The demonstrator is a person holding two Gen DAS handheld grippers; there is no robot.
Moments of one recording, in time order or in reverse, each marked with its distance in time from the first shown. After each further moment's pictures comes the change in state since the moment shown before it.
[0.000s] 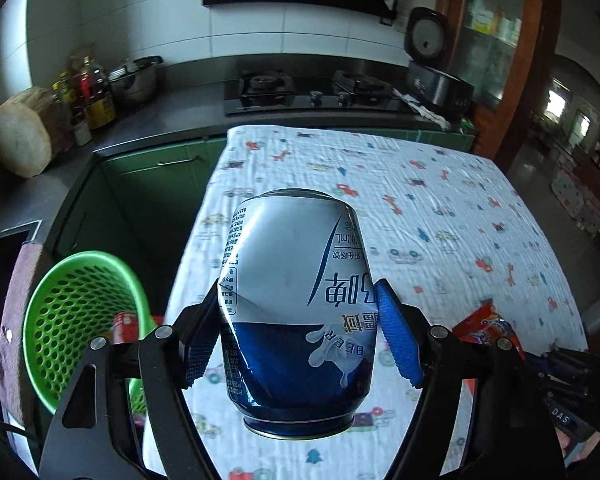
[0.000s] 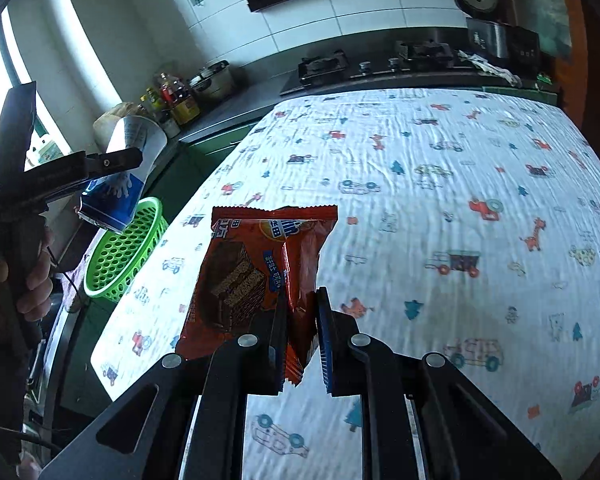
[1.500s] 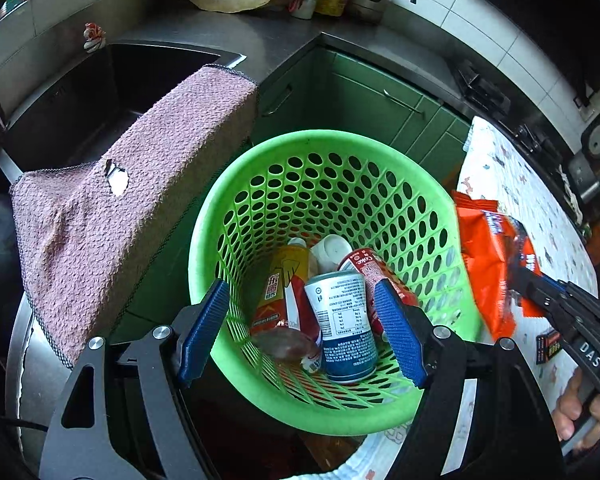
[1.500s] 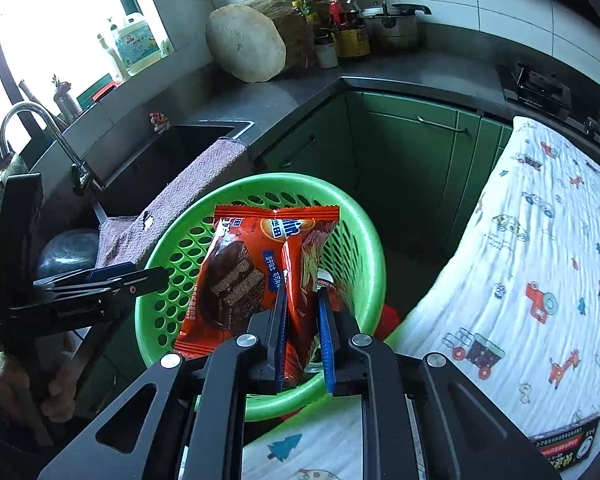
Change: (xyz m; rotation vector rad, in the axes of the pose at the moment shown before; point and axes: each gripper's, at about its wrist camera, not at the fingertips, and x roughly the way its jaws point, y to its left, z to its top) left arm 0.016 0.324 -0.103 -0.538 0.160 0.217; right arm 0.248 0.308 0.093 -0.381 0.211 0.245
